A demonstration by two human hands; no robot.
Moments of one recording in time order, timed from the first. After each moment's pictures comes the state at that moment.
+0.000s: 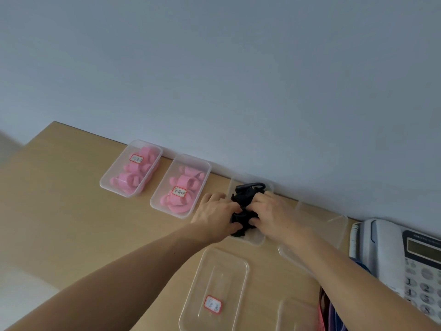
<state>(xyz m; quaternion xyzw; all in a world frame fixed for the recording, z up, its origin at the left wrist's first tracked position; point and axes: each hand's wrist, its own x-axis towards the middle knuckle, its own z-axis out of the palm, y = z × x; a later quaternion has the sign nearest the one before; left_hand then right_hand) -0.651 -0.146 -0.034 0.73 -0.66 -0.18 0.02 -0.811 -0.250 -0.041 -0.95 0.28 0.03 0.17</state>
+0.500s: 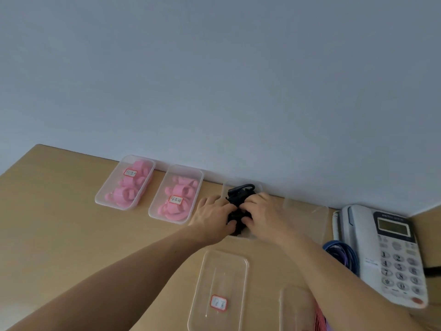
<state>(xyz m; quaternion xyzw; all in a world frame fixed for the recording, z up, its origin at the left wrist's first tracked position) -0.649 -0.138 -0.027 0.71 -0.69 -0.15 0.03 -0.813 -0.212 -0.011 -0.92 0.36 0.01 0.15</state>
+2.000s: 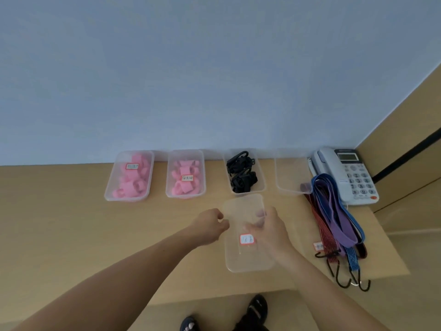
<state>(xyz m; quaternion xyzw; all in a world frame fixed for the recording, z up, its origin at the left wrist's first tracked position) -0.595 -0.023 -0.021 0.67 -0.55 -0.49 0.10 -0.783 -0.017 -0.038 -0.54 0.71 -0.21 0.39</state>
